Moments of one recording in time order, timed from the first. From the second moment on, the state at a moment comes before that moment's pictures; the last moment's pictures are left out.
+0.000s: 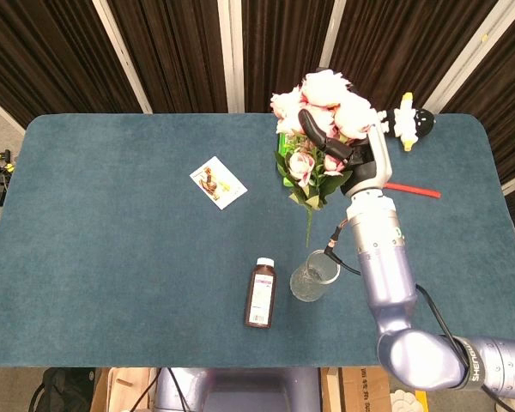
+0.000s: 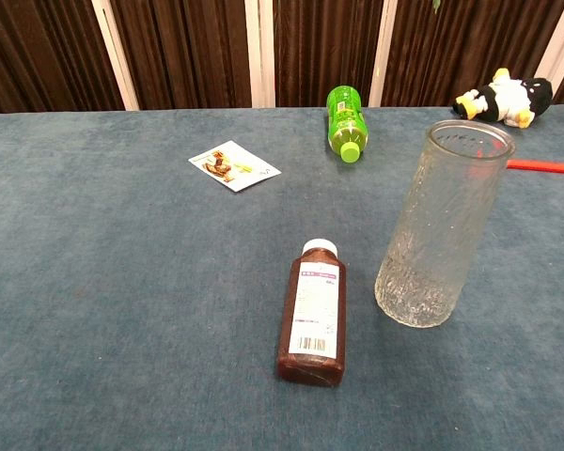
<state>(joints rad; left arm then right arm) 0.11 -1.05 -0.11 -1.68 1.51 1.77 -0.15 0.92 -1.21 1.03 -2.19 -0.17 1.35 0.42</state>
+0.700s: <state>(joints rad) 0.11 -1.04 -0.11 -1.68 1.51 1.77 -0.15 0.77 -1.28 0.87 -2.22 -0.50 1.35 0.50</state>
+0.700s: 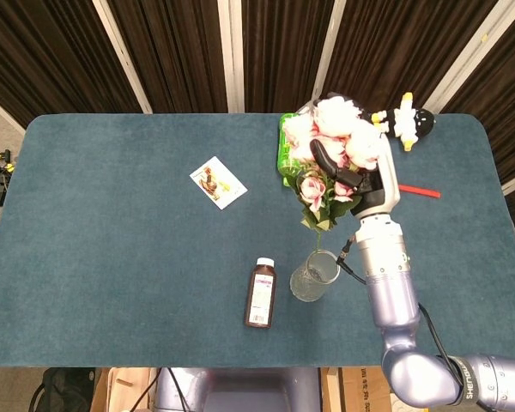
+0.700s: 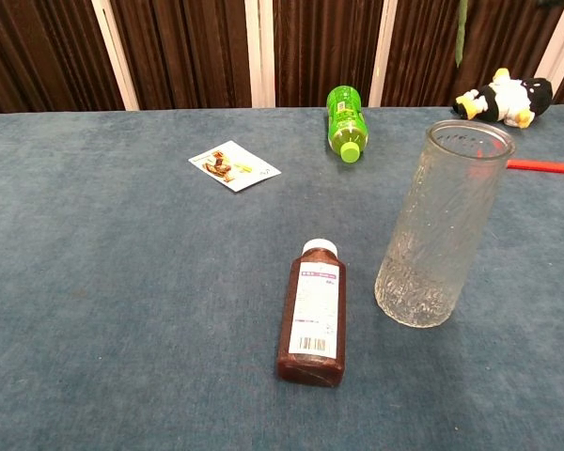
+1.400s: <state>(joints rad) 0.12 -1.04 -0.11 -1.69 1.51 1.78 -0.14 0.63 -1.32 0.77 -2.14 -0.65 1.22 0.63</state>
